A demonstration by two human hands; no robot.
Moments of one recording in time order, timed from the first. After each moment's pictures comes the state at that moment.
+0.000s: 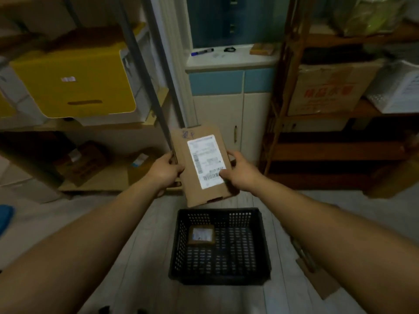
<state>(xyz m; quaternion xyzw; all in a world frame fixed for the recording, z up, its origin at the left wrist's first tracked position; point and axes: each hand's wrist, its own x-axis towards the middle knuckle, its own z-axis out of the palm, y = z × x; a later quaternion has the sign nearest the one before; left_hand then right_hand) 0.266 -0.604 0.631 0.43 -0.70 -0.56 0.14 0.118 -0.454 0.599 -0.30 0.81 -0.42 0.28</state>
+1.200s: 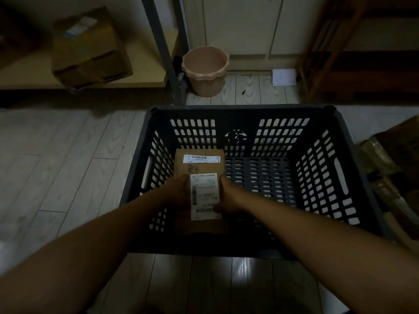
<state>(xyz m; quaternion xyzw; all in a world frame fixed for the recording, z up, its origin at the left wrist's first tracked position) 0.301 -0.675 -0.068 0.35 -0.84 -0.26 -0.32 0.182 -0.537 -0.086 -0.35 0.79 -0.13 0.49</state>
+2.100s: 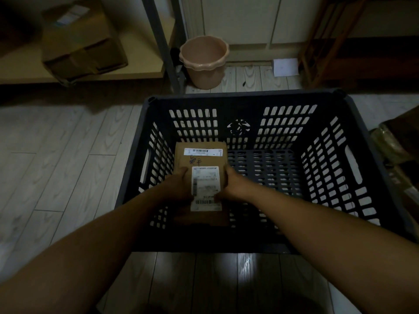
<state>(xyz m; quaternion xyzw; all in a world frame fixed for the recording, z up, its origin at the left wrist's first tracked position) 0.308 -0.687 -0.098 0.42 -0.79 -0.36 -0.27 0.176 -0.541 -0.118 -0.31 0.77 -0.25 0.49</state>
